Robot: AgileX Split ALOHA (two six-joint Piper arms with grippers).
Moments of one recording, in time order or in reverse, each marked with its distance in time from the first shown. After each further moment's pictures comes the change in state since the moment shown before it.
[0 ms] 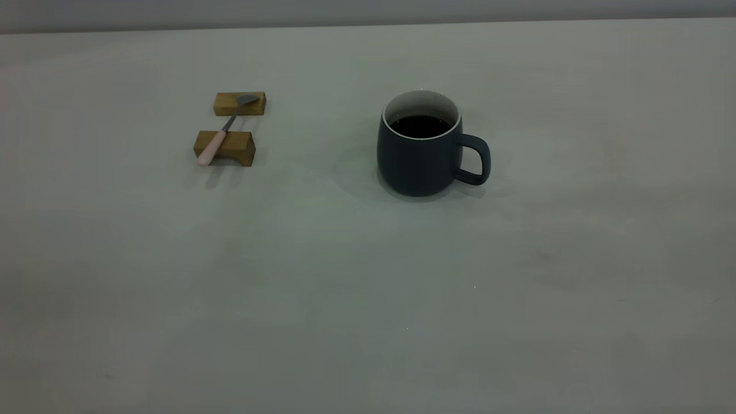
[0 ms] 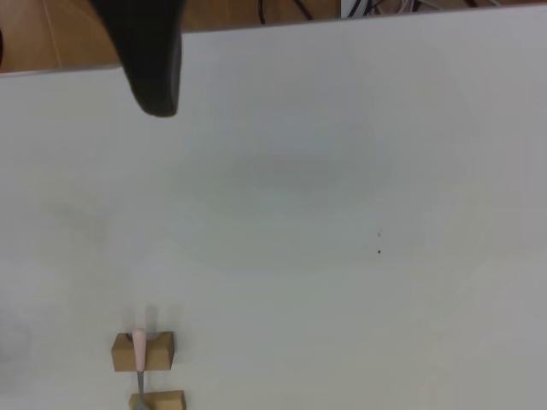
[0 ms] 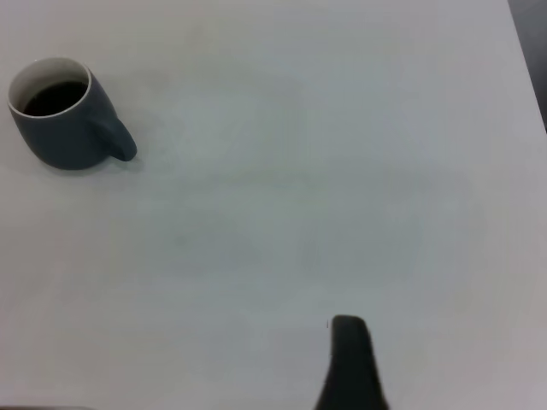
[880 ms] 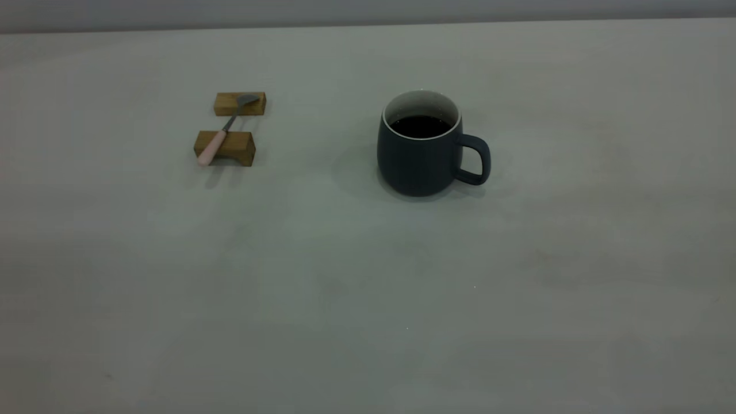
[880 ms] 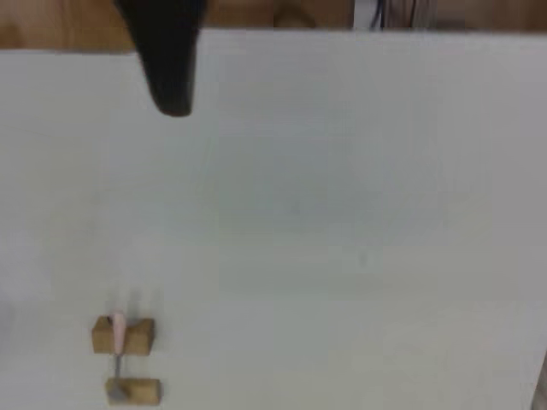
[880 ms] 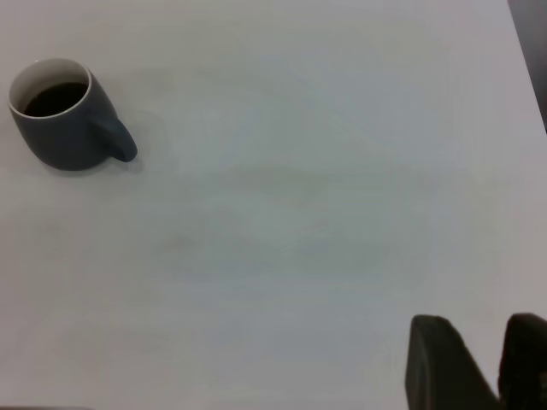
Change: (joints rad) left arm 0.000 0.205 -0.088 0.043 -0.045 -0.123; right arm 0.000 -0.001 0.000 0.000 -0.001 0.000
